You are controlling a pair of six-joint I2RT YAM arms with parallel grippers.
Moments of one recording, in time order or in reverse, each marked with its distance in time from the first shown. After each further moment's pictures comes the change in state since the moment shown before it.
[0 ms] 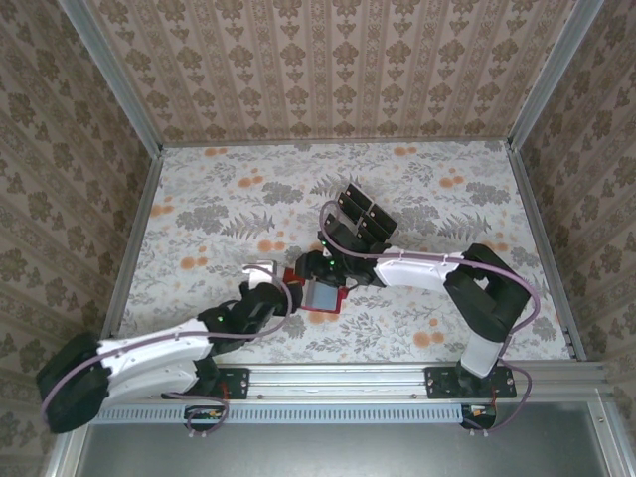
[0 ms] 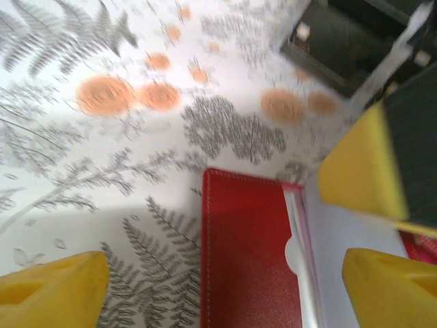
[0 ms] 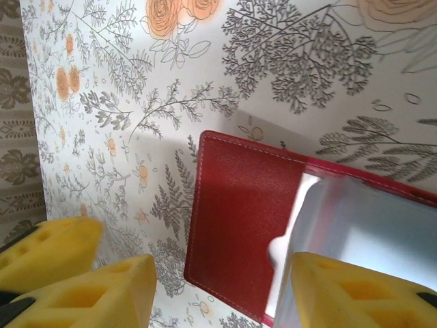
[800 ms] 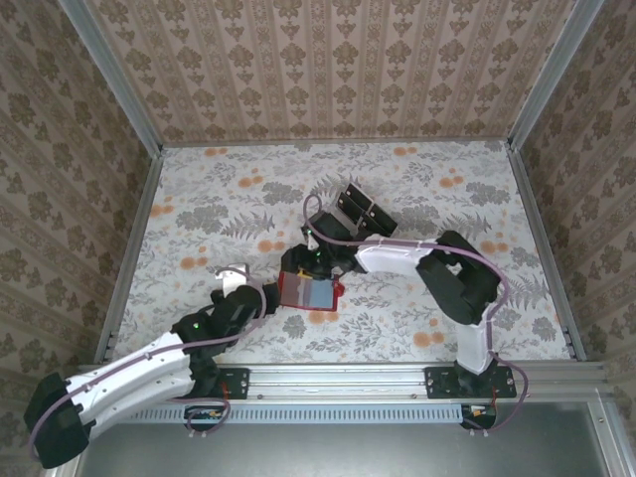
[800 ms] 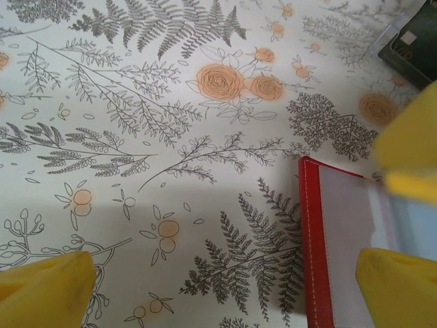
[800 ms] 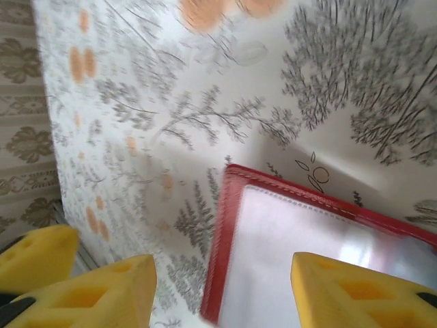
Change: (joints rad) left arm 0.104 -0.197 0.001 -0.318 -0.024 -0.056; right arm -0.046 0.135 0.186 -0.063 -0.148 -0.081
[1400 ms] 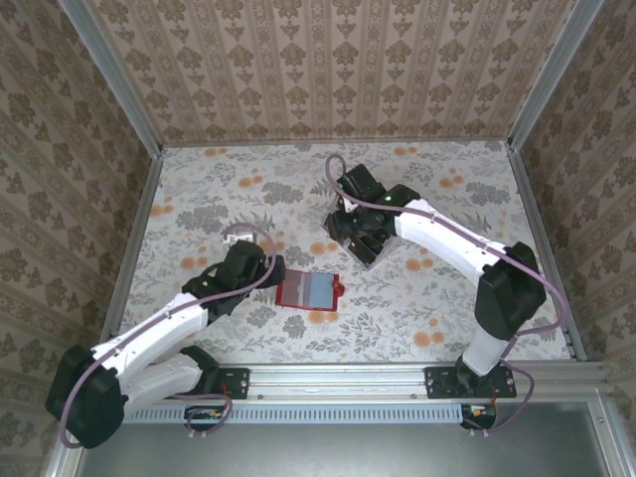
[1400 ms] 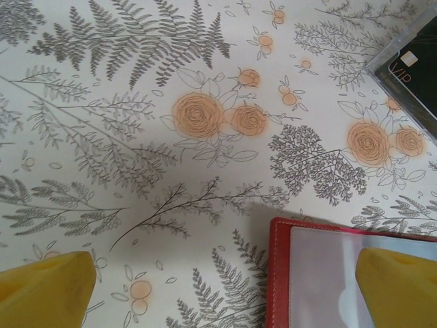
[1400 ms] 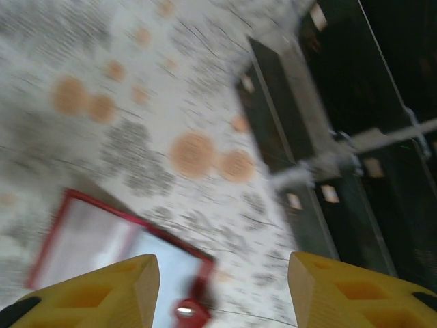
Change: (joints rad) left arm 0.261 0.340 0.282 0.004 0.286 0.151; right arm -0.145 -0.172 0.241 -0.657 0.431 -0.584
